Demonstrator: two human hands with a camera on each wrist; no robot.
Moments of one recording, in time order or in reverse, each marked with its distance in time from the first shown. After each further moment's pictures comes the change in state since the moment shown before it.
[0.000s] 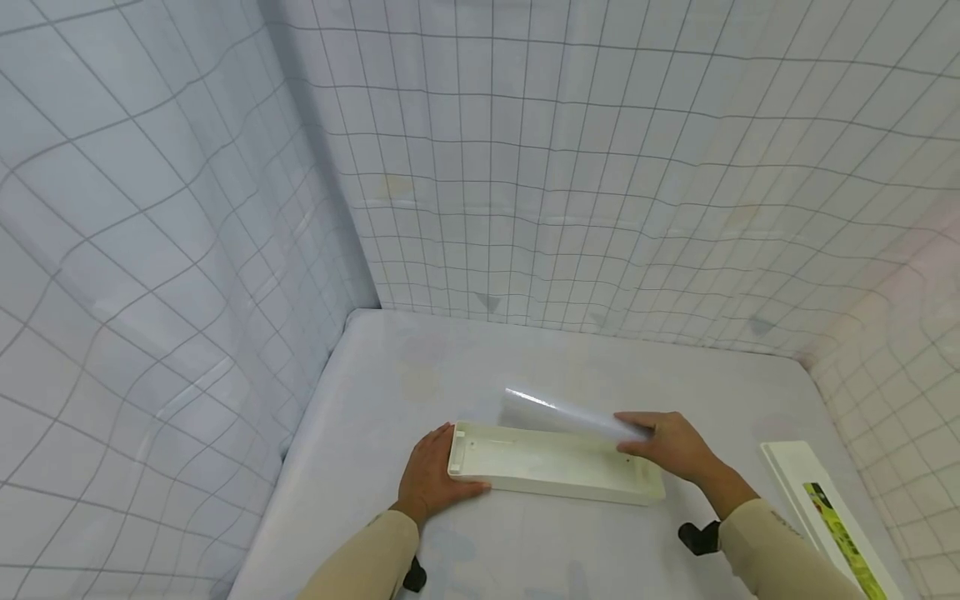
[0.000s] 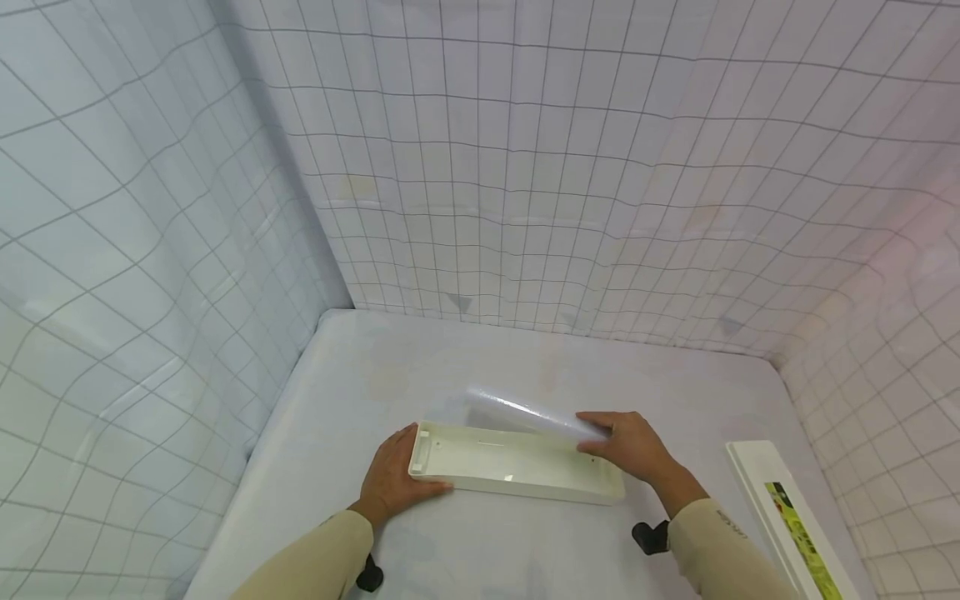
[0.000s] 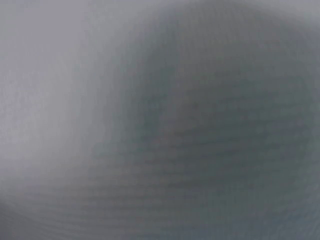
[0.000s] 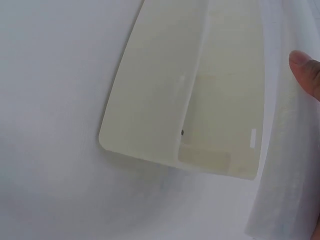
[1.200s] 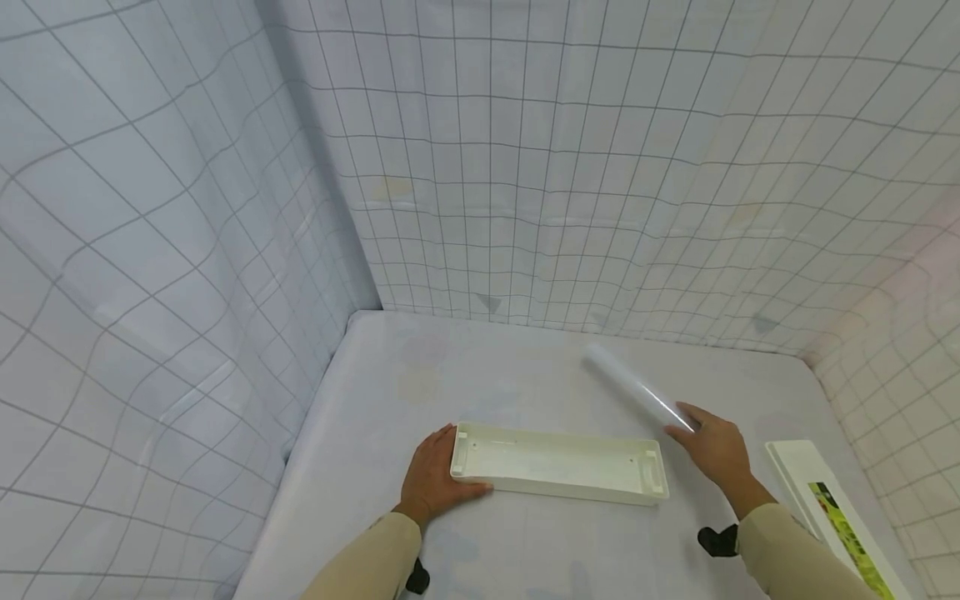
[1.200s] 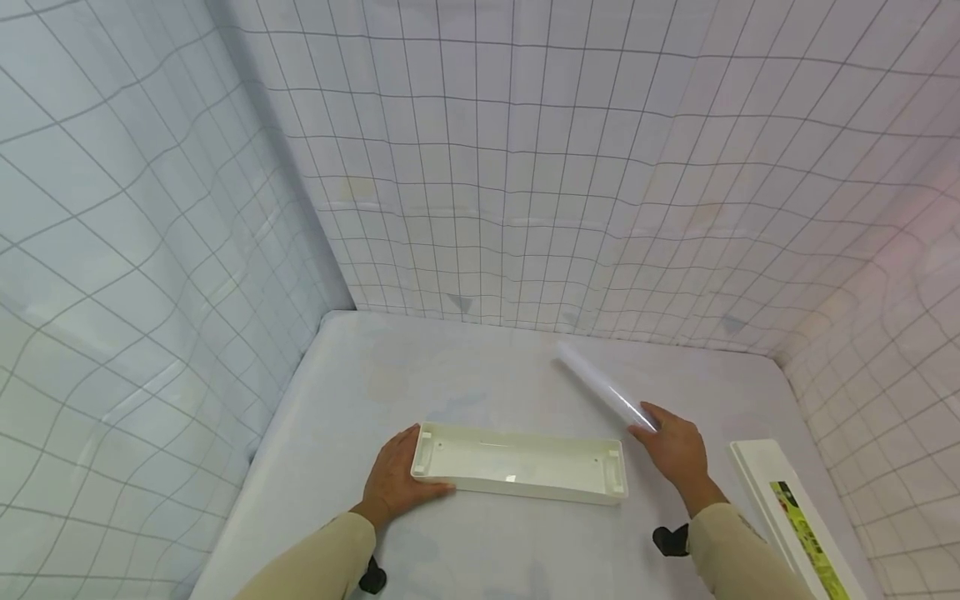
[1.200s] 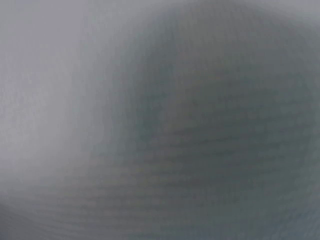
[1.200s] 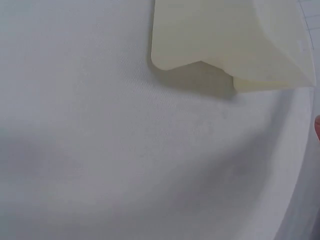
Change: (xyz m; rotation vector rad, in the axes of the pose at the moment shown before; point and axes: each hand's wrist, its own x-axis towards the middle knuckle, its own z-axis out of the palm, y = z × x) left_hand 0.000 -0.001 0.002 0.015 0.008 -0.005; right_hand -0.007 0.062 -0.007 -0.126 0.247 0.205
